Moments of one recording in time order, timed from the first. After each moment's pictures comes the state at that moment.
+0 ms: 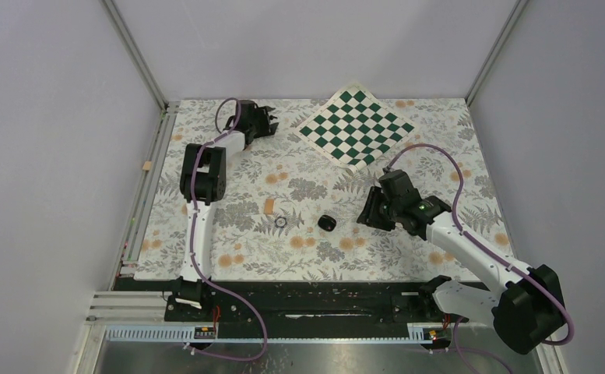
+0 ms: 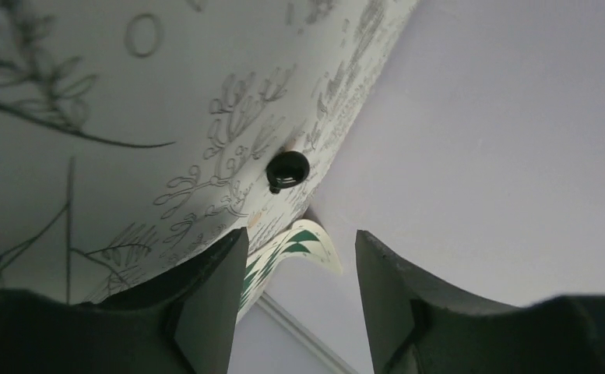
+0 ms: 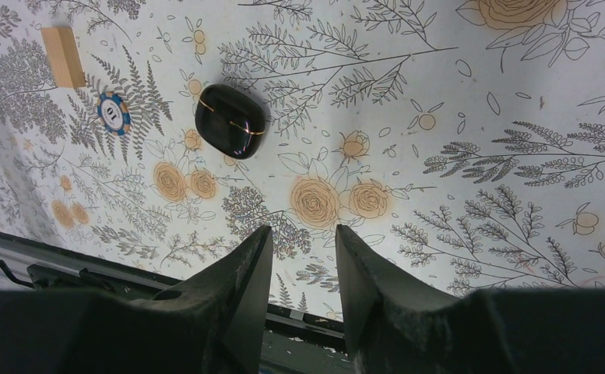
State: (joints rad) left arm -0.16 2.54 1.90 0.08 0.11 -1.87; right arm 0.53 1.11 0.74 -0.57 -0.06 0.75
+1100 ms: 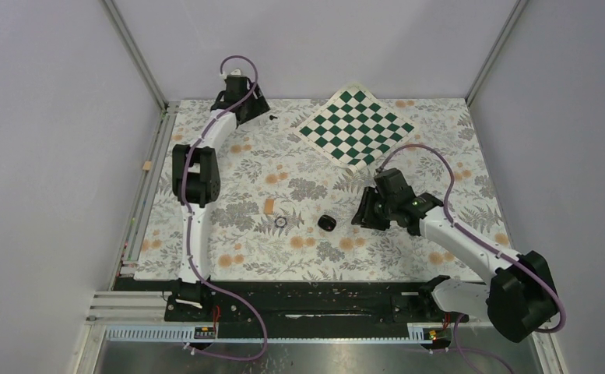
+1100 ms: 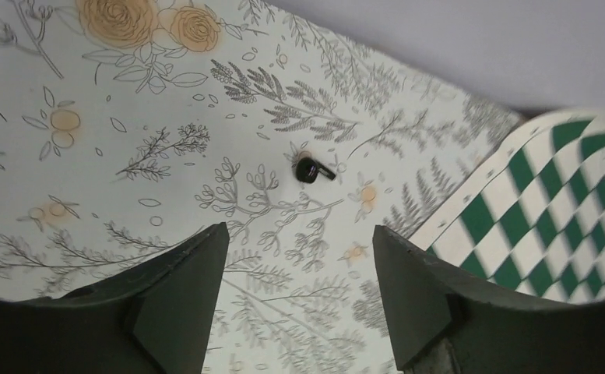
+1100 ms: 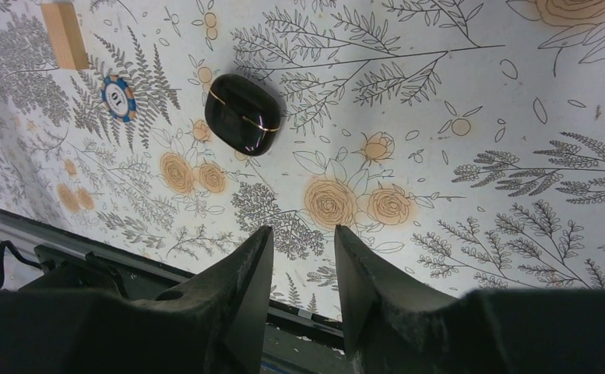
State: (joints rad) left arm -0.14 2.43 2.13 -0.32 0.02 -0.64; right arm 0.53 1.17 0.74 -0.52 -0.12 0.74
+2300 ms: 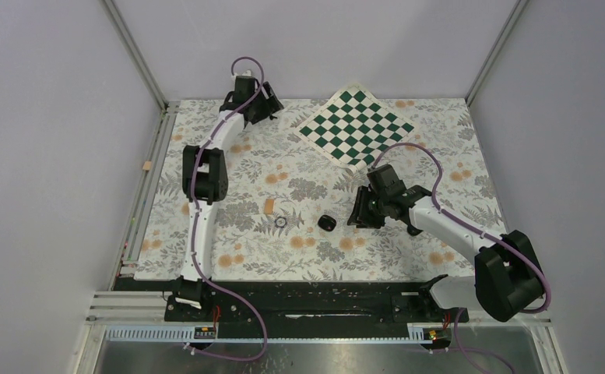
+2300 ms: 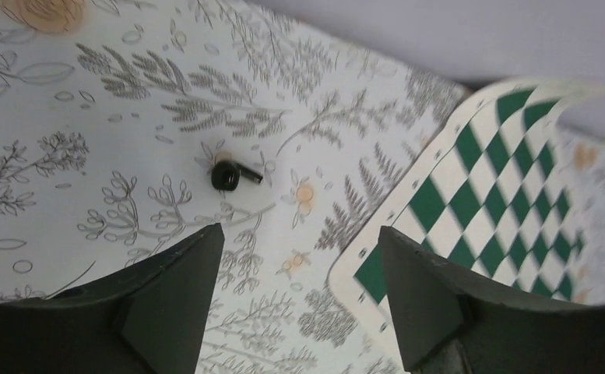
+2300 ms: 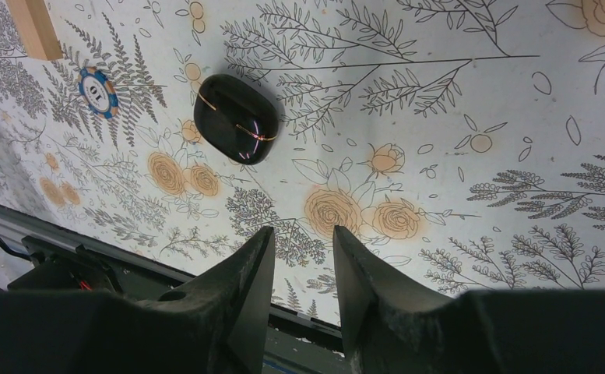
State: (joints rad) left arm -0.18 2.57 2.30 -0.36 0.18 -0.56; right arm 0.52 1.32 0.78 -0.50 -0.18 0.71
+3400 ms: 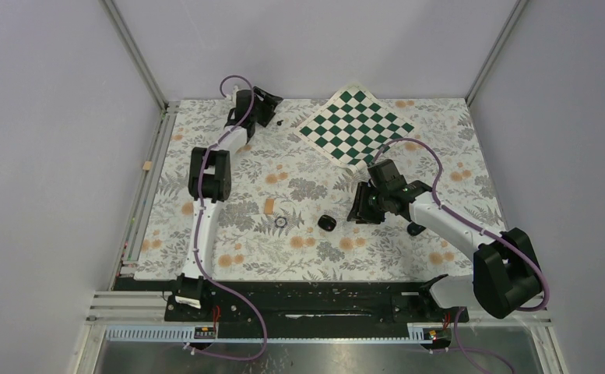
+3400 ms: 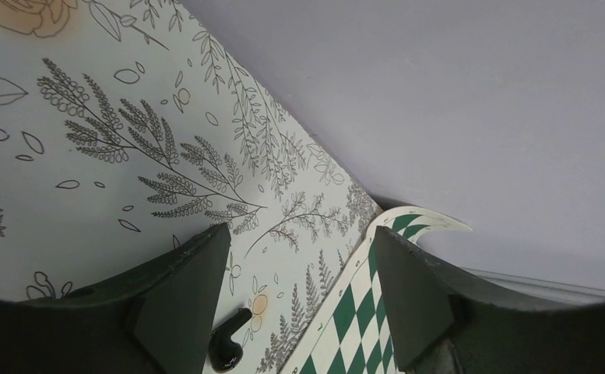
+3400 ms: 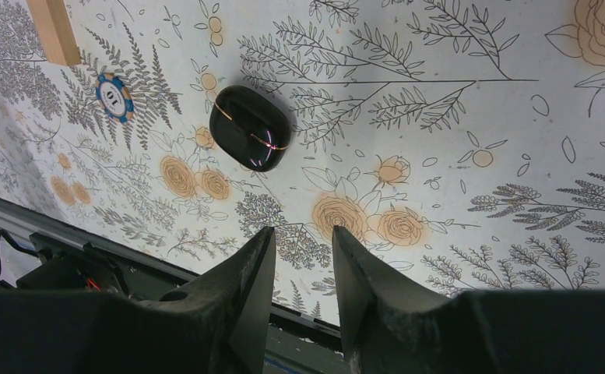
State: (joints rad) left arm -0.16 2.74 2.27 0.10 0.15 -1.13; right arm 0.50 1.34 0.83 -0.52 -0.20 0.68
